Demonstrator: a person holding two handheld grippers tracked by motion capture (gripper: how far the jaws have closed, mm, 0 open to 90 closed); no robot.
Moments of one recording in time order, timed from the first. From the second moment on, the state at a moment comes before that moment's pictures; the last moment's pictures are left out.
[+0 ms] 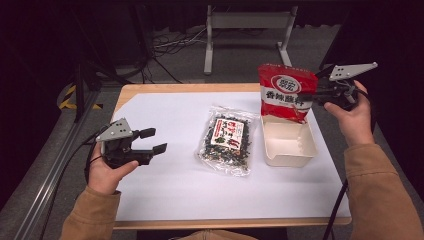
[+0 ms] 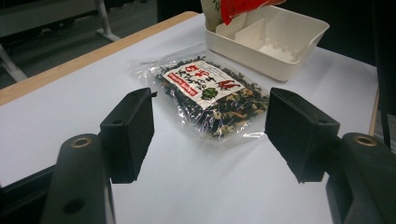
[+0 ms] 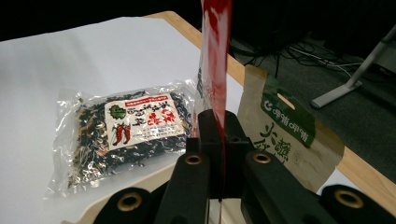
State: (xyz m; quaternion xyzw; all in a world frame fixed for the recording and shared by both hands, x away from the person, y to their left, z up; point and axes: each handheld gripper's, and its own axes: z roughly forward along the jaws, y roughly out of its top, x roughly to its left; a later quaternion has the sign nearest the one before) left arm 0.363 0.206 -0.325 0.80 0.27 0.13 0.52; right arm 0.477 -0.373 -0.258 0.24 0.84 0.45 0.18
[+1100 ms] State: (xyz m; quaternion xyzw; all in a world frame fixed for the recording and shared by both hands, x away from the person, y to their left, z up) left arm 0.365 0.205 -0.329 0.80 0.27 0.13 0.51; right arm 0.514 -0.370 -0.299 0.25 0.86 0.41 0.19
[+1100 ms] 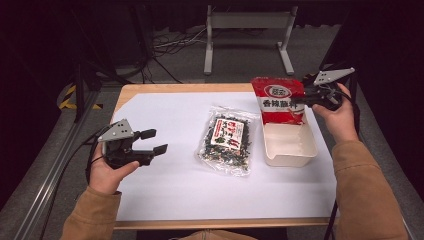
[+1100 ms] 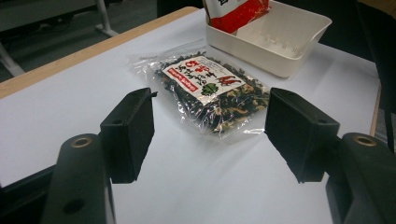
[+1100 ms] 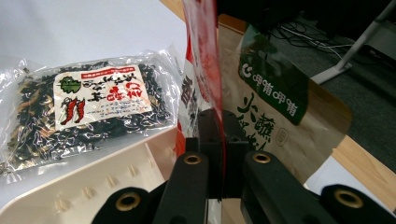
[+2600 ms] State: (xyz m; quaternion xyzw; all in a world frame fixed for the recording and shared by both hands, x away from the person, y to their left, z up) left arm 0.384 0.179 -0.359 0.82 0.28 0.09 0.49; right arm 0.479 -0.397 -0.324 0.37 0.81 0.42 0.19
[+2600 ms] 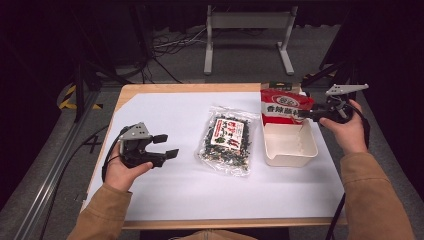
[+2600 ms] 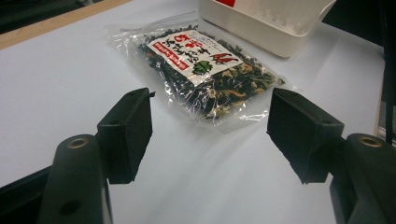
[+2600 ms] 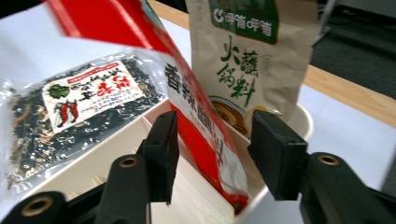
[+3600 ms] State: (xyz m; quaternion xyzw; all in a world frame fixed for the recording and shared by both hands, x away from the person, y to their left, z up) left arm 0.406 0.155 -0.382 0.81 0.33 0.07 0.48; right arm 0.396 -0.358 -0.312 0.37 0.79 0.45 0.21
